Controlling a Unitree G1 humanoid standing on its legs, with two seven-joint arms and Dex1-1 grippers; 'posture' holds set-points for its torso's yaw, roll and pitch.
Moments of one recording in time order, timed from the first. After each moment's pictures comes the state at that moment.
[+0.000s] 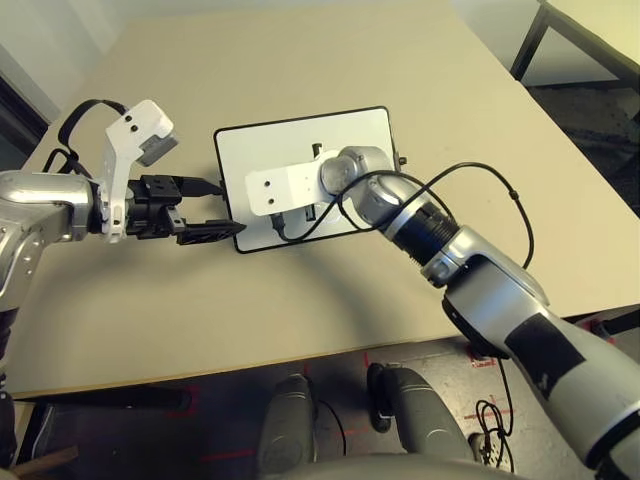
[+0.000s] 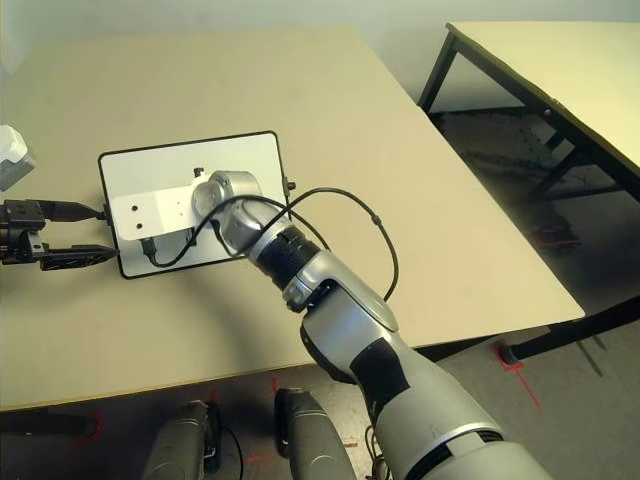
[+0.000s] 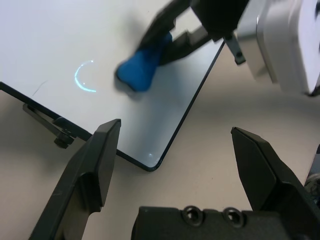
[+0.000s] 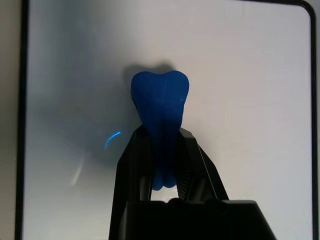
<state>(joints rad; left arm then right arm) -0.45 1.18 0.14 -0.23 -0.56 0.90 -1.08 -1.20 0.00 0.65 0.69 -0.50 0.22 0.82</state>
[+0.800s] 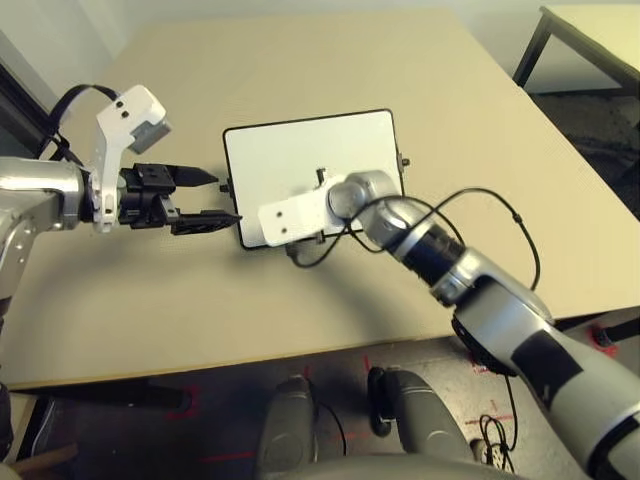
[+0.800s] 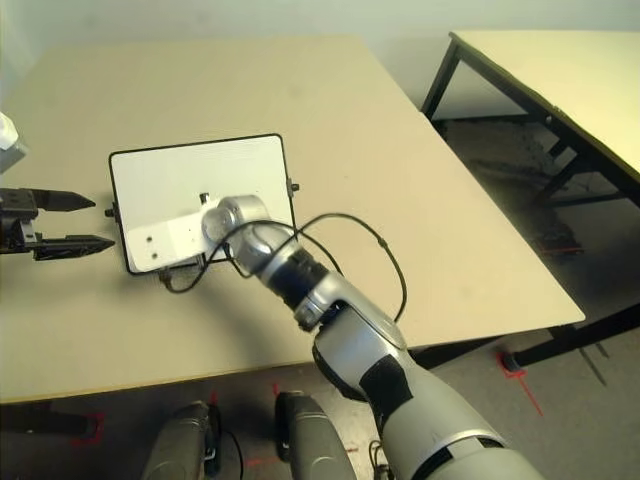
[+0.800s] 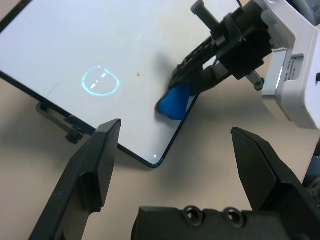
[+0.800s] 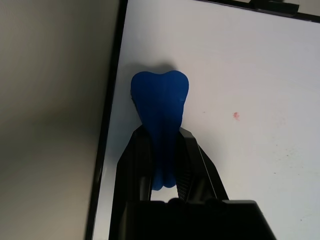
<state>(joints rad) -0.50 1.19 0.11 -0.19 -0.55 0.89 -1.10 -1.08 -0.04 0.69 0.55 -0.55 0.21 0.90</state>
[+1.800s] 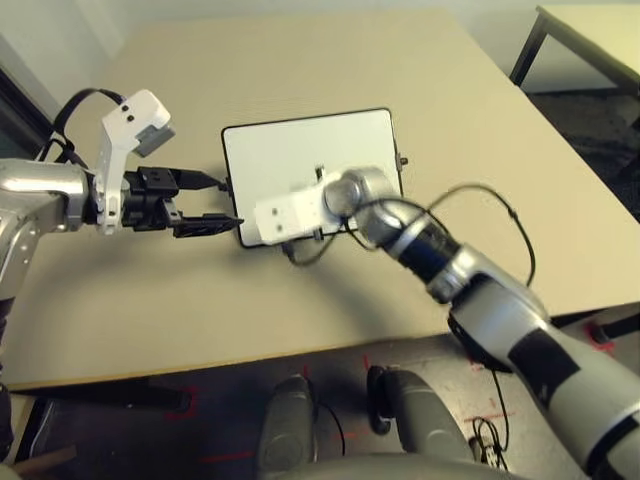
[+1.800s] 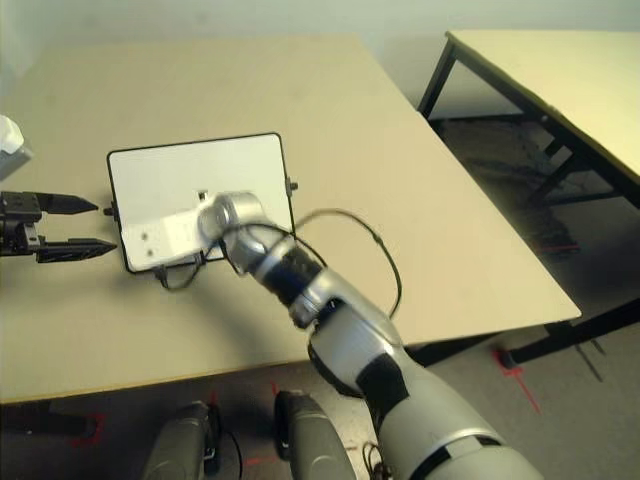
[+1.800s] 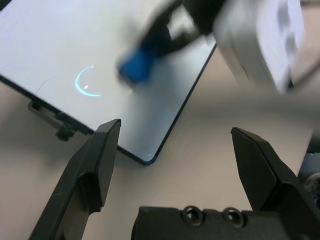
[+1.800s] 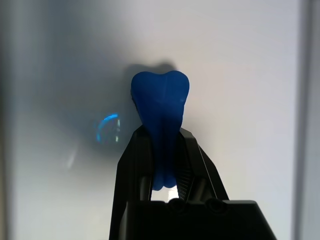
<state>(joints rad) -0.51 1.17 0.11 -0.19 -0.55 0.87 -1.08 -1.28 -0.01 0.56 0.78 -0.50 0.25 0.79</state>
